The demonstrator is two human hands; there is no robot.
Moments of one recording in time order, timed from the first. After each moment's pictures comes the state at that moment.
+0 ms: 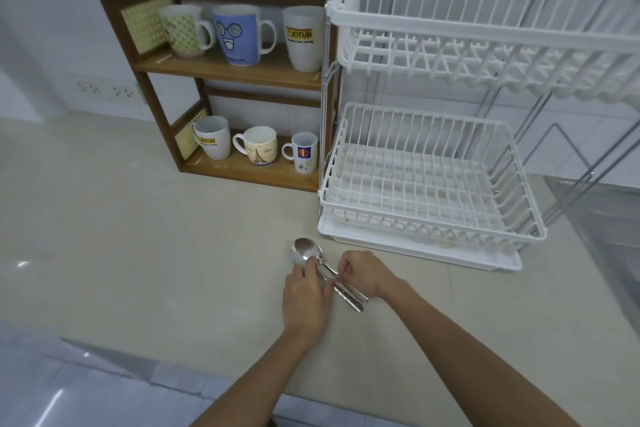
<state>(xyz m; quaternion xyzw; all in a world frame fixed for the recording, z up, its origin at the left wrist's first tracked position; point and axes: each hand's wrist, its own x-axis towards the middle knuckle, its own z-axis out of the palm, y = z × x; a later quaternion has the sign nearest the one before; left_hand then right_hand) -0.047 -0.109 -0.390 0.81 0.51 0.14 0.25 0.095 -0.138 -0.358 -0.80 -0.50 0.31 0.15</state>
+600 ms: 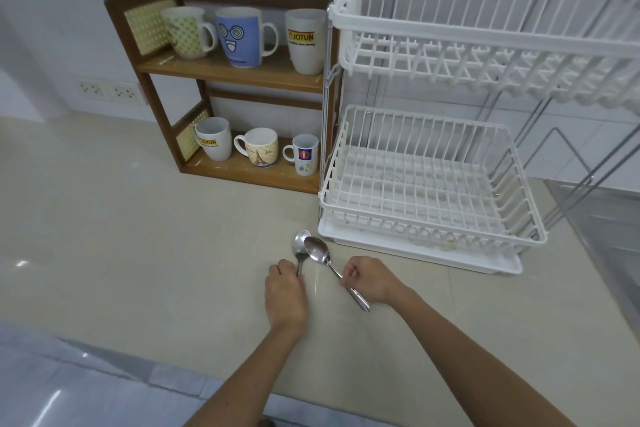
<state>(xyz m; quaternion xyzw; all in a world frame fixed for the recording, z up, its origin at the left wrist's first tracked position) -0.060 -0.090 -0.380 0.74 0.59 0.17 0.26 0.103 -0.148 -0.370 -0.80 -0.46 0.33 0.20</state>
